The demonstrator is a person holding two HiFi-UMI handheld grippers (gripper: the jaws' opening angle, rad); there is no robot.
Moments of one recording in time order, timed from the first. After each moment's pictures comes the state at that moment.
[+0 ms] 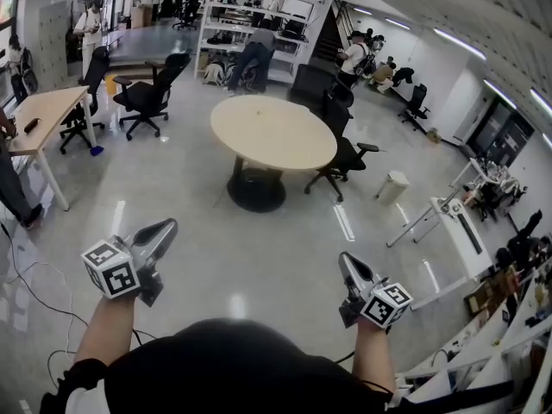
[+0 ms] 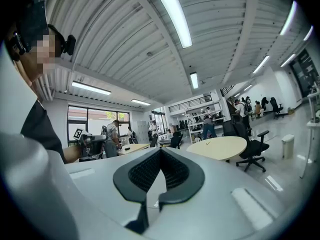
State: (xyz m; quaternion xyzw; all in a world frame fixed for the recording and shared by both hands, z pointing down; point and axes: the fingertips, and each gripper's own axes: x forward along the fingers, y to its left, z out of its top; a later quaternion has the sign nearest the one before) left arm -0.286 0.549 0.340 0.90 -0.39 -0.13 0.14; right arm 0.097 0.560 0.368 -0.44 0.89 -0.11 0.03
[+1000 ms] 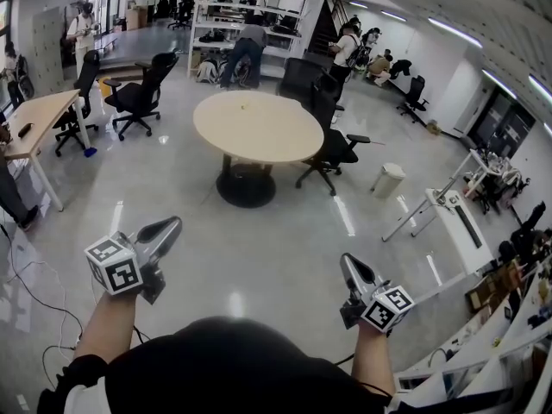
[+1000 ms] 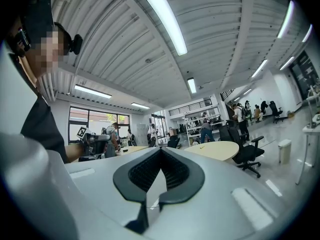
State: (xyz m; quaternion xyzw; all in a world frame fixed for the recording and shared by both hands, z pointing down) left arm -0.152 0.540 0.336 0.91 -0.38 -0.10 0.14; right arm 0.217 0.570 0.365 -0.44 0.89 -0.09 0.04
